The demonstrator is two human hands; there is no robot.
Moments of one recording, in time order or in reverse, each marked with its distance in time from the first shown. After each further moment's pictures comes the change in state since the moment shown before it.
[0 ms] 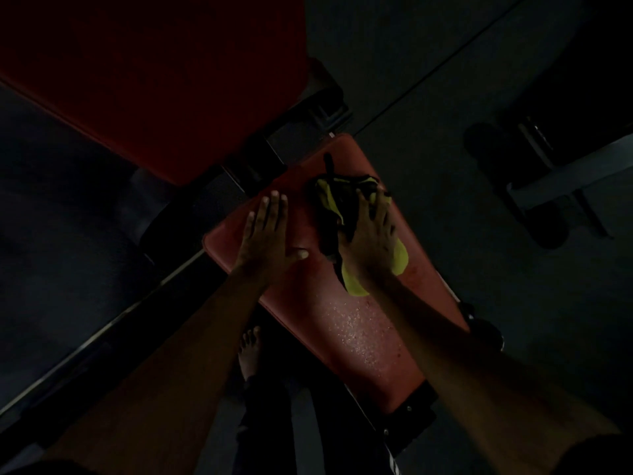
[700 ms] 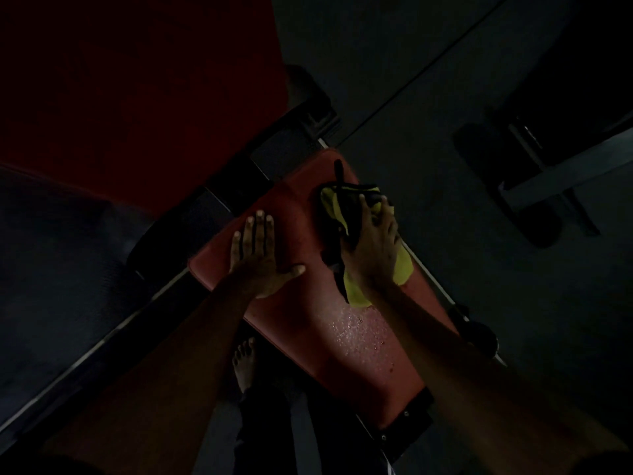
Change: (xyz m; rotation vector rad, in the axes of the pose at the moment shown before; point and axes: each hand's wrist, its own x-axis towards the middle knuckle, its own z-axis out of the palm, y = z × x) left_hand 0.015 0.004 -0.004 0.004 -0.244 -0.095; right_hand 0.020 0.012 -0.017 0.029 -0.028 0.122
